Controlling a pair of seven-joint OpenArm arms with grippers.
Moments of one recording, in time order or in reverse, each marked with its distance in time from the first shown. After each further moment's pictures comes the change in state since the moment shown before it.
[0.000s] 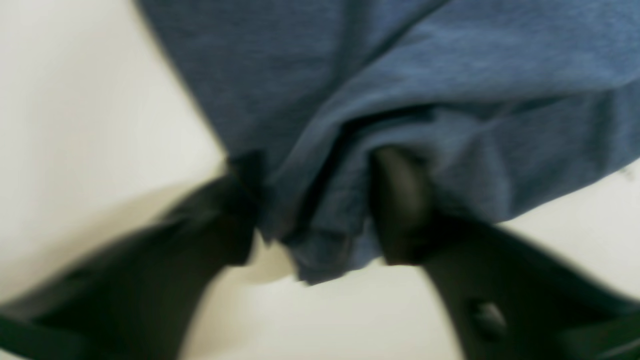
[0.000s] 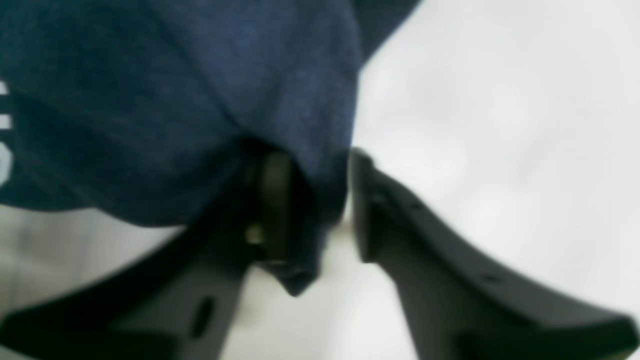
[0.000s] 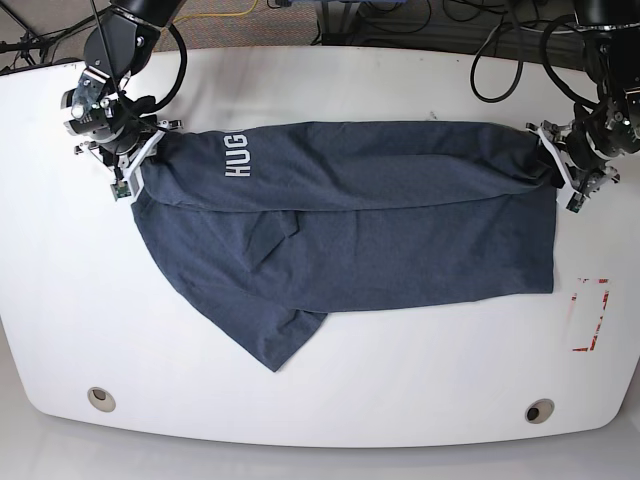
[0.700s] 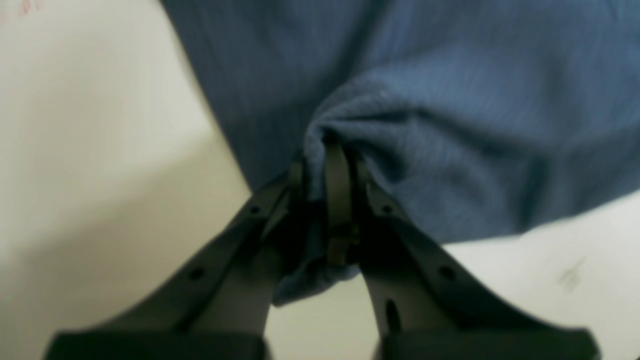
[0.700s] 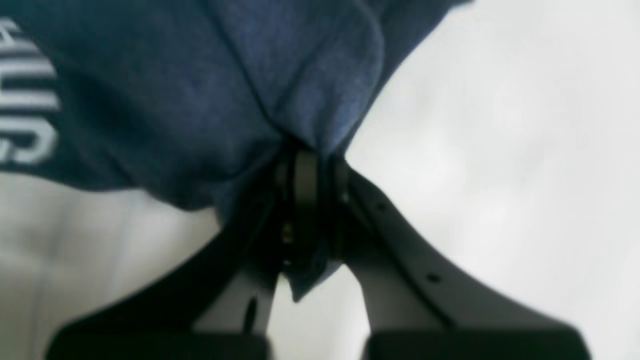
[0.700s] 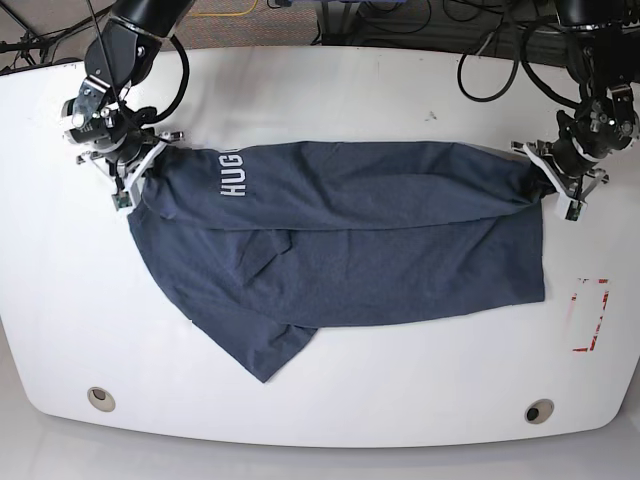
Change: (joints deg) left arm -1.2 5.8 -0.1 -0.1 0.3 6.9 -5.7; right arm 2.3 -1.2 0.2 -0.7 0.2 0.0 0.0
